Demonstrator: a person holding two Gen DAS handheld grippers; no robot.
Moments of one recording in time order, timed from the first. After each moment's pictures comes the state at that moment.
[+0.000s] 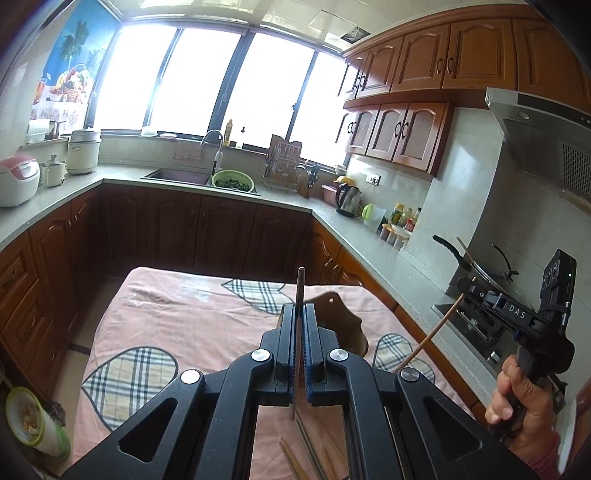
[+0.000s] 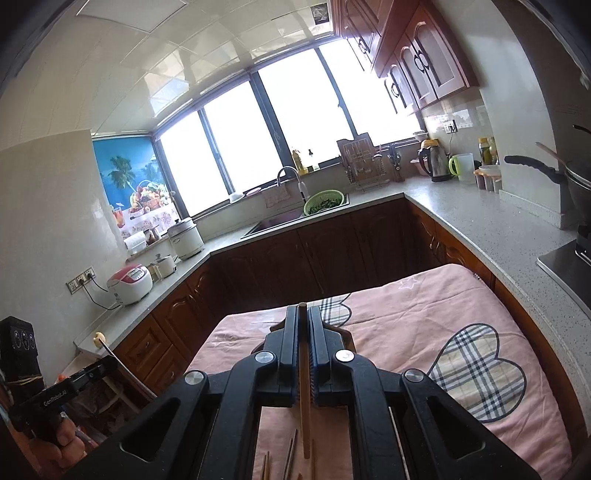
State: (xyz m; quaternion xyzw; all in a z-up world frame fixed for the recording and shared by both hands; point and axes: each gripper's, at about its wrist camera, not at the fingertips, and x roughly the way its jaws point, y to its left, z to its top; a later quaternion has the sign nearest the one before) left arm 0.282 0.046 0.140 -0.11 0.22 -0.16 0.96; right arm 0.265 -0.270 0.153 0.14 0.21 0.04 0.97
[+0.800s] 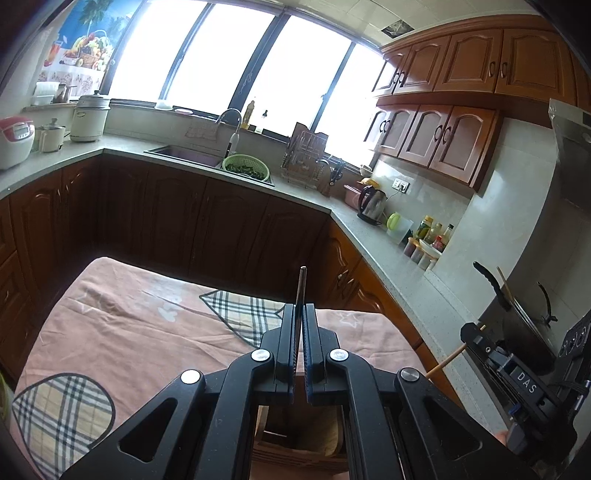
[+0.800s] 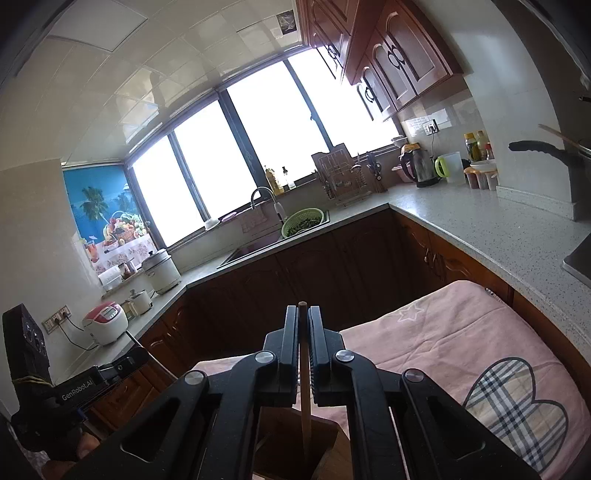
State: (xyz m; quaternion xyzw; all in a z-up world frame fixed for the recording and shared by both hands) left arm 0.505 -0.022 0.040 -0.18 0.25 -0.12 0.94; right arm 0.372 -0.288 0.091 0.18 0.19 0.00 0.96
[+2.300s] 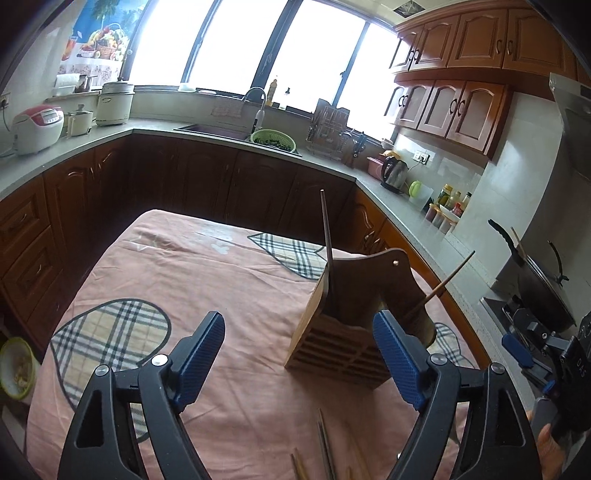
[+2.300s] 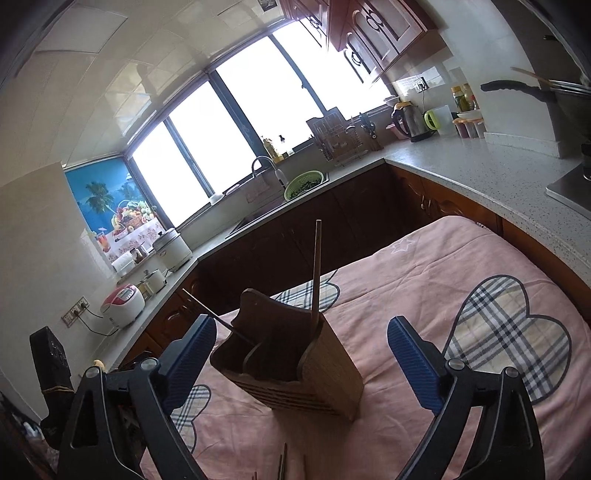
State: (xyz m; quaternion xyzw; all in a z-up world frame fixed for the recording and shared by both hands) left arm 0.363 0.021 0.026 -0.15 0.29 -0.08 0.94; right arm 0.280 -0.295 0.062 0.22 0.25 0.02 0.94
